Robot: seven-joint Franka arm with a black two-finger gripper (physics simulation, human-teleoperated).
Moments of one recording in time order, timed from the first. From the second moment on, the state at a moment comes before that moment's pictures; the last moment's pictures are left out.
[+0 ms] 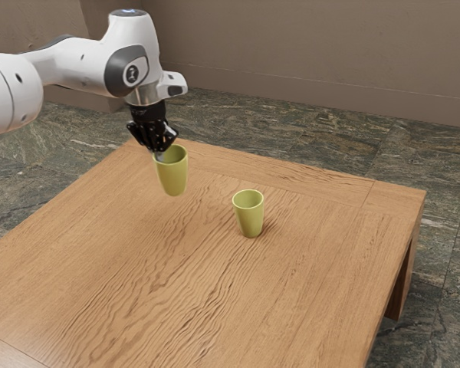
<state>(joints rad) -0.12 0.33 0.18 -1.51 0.01 1.86 0.04</state>
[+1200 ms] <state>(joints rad) -0.27 0.37 0.18 -1.44 0.00 1.80 0.04</state>
